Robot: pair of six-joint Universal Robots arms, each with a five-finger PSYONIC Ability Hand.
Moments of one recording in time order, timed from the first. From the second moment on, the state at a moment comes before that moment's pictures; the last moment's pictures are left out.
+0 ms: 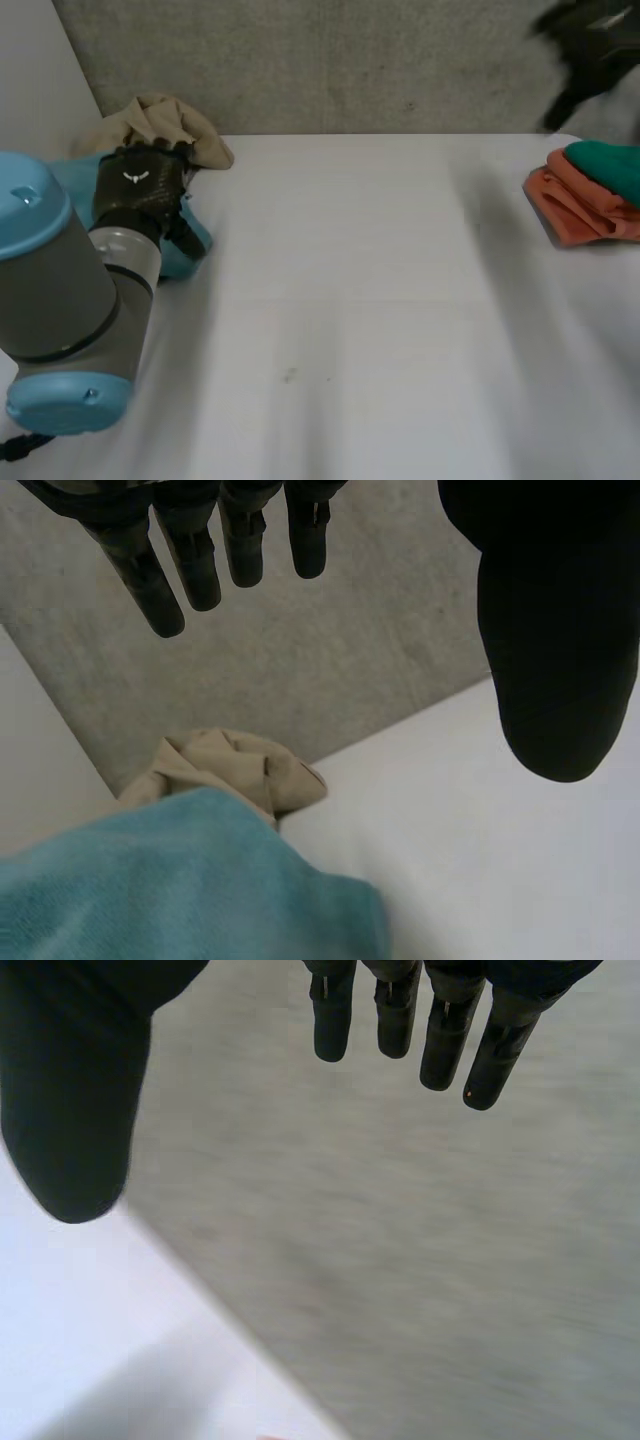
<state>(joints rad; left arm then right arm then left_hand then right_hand) 4.19 -1.79 -1.59 3.33 -1.91 3.29 1.81 -1.20 0.99 0.19 1.46 2.69 0.19 0.20 0.21 0.20 0.05 0.20 0.22 0.21 0.23 0.06</state>
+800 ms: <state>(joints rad) 4.34 -1.81 -1.58 3.33 -1.80 3.30 1.93 -1.23 1.66 0.00 1.42 2.83 0.19 0.20 0.21 0.20 0.05 0.20 0.22 0.21 0.23 0.06</state>
